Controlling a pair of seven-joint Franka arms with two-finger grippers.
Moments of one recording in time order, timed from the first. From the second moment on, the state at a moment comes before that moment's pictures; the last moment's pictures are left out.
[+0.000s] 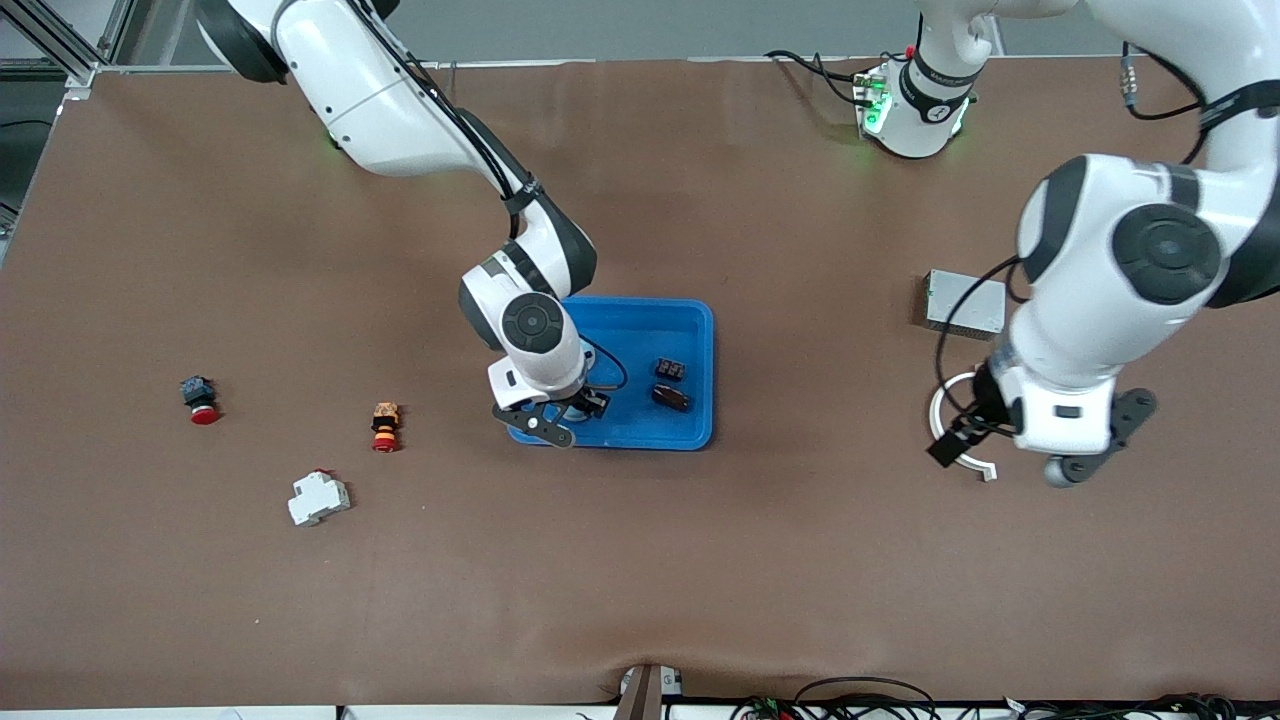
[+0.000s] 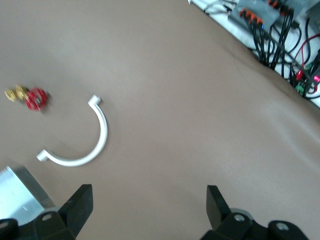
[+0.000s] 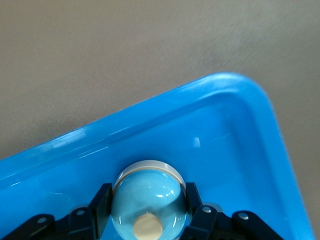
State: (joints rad) left arm -0.10 0.36 -0.15 -1.44 0.14 1.93 -0.92; right arm 0.56 0.79 0.08 -1.53 -0.07 2.31 1.09
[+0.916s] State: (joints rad) left arm 0.04 0.30 -0.15 -1.44 0.11 1.88 -0.53; right arm 0.56 0.81 0.07 -1.48 -0.15 2.30 1.06
